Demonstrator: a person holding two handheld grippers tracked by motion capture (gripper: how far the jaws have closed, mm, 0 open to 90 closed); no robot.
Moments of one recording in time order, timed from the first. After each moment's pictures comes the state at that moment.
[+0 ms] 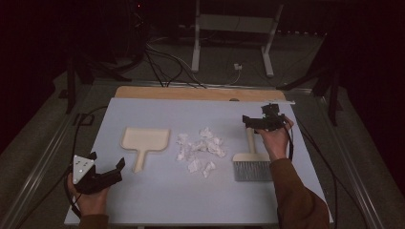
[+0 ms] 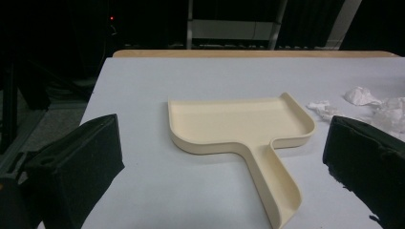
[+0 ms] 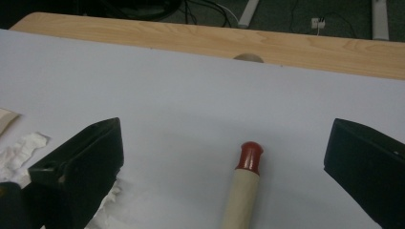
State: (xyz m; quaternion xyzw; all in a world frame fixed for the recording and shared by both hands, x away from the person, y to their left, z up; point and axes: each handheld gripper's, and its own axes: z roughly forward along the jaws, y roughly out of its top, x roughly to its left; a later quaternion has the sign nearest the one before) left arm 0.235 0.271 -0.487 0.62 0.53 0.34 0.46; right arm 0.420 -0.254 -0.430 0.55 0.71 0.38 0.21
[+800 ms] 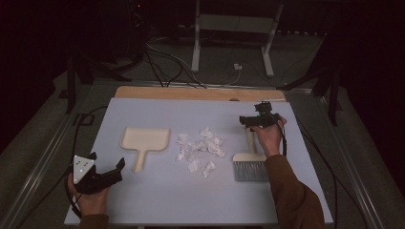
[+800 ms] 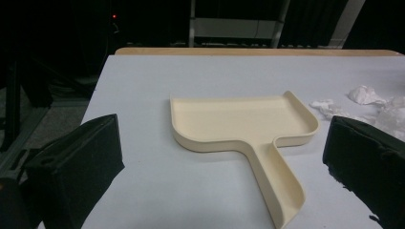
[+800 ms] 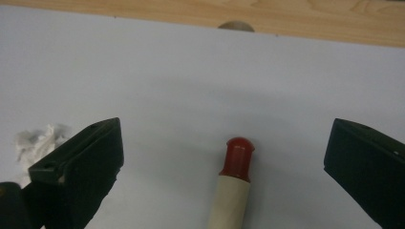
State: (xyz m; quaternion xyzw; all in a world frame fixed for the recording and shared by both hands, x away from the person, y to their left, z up) left arm 0.236 0.271 -0.488 0.62 0.54 0.34 0.46; right arm 0.456 -0.249 -0.462 0.58 0.73 0.32 0.19
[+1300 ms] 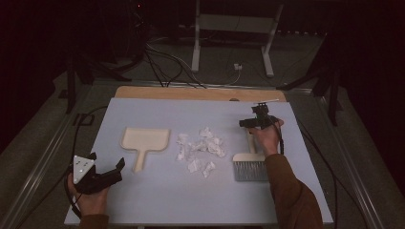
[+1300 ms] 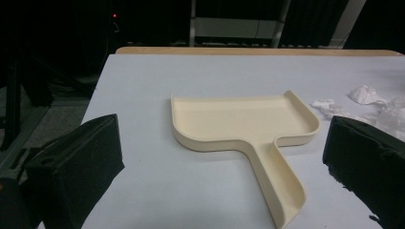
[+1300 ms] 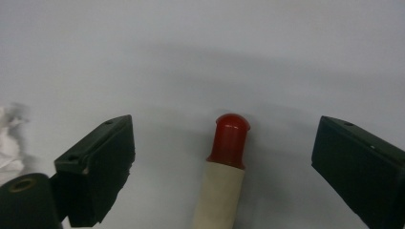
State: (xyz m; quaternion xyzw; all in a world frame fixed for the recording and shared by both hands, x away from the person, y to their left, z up) left arm 0.236 0.271 -0.489 0.62 0.54 0.34 0.46; right arm 0.471 -0.249 -0.485 0.60 0.74 0.26 0.15
